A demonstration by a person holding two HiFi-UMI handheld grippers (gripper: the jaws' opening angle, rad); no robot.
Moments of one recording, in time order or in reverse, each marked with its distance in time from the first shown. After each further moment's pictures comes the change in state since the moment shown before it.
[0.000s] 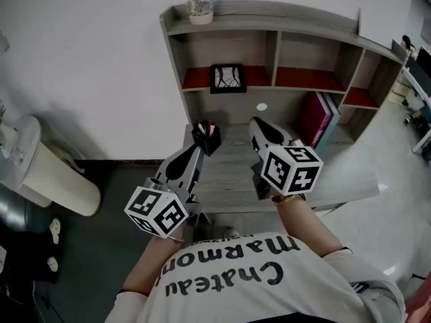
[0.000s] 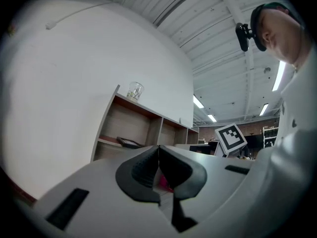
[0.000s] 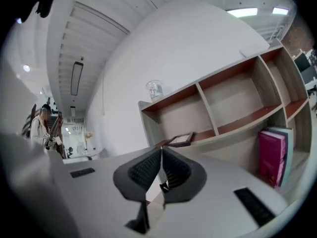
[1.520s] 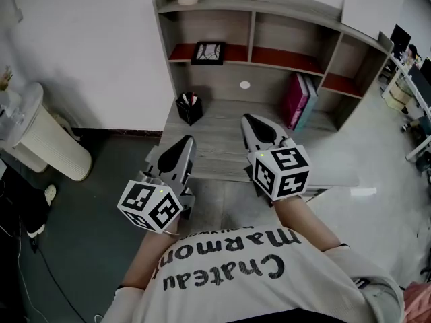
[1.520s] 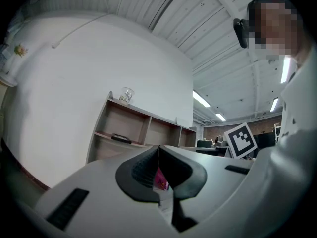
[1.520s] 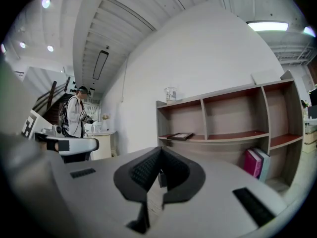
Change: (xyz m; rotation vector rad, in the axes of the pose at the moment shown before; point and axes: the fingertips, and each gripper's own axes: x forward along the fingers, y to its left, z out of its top) left arm -0.038 -0.126 -0.024 0.013 -0.027 0.138; right arm -0.129 0.000 -0.003 -0.251 0.066 0.108
